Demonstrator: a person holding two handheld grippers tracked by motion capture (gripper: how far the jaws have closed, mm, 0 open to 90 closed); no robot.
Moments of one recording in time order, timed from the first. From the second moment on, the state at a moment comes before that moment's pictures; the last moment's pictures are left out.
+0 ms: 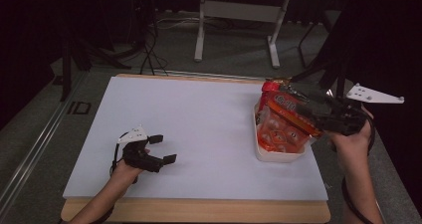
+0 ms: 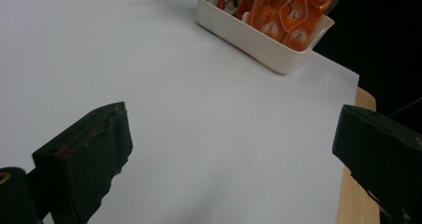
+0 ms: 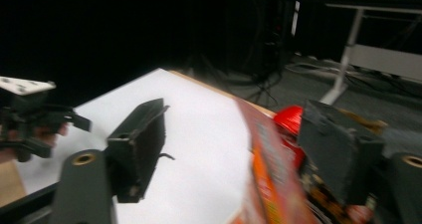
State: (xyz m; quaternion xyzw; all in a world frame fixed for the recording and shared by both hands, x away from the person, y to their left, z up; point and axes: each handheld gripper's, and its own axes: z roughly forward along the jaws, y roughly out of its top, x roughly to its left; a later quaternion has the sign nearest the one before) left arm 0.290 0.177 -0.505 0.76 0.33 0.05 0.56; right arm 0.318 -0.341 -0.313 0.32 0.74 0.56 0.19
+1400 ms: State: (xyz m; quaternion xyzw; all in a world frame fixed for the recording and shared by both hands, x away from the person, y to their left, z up) left arm 0.284 0.173 -0.506 0.76 0.31 0.06 0.56; right arm 0.308 -0.235 -0.443 0.26 0.80 0.52 0.10
